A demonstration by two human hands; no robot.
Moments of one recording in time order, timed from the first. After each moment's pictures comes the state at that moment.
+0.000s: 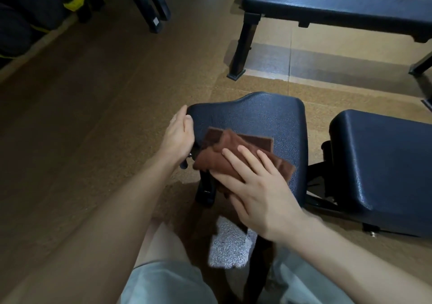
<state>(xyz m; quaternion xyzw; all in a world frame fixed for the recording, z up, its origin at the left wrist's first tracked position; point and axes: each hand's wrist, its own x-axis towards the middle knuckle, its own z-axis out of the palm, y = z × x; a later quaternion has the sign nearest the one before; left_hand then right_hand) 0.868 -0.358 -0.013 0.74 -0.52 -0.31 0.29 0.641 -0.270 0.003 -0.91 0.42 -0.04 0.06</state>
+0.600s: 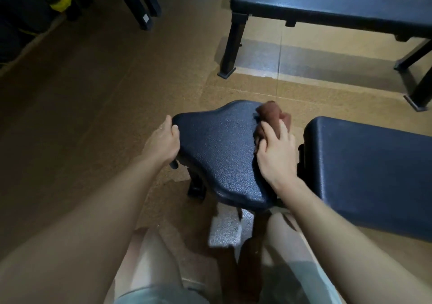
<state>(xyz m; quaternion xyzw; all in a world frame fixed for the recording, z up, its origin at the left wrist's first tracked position) 0.866 -0.362 0.019 0.78 -0.52 -0.31 0.13 0.592 -0.358 0.000 -0.67 0.70 -0.19 0.16</state>
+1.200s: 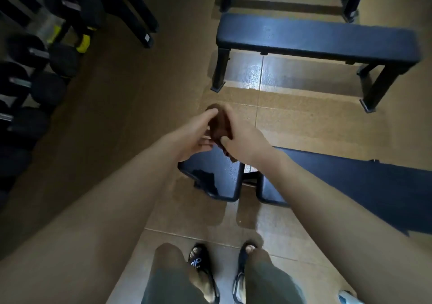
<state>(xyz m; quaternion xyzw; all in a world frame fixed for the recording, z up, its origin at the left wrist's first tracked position) 0.738 -0.379 0.454 0.67 -0.31 -0.64 0.20 0.592 -0.373 0.424 -0.71 0.56 -0.14 0.40</state>
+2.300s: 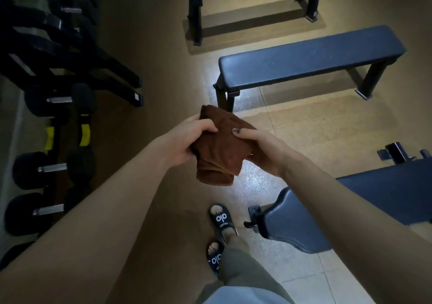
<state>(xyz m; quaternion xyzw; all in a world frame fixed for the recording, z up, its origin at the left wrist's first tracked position) 1.051 -0.725 0.573 0.57 -0.41 -0.71 0.10 0.863 -0.651 0.520 -0.20 0.52 -0.38 0.73</state>
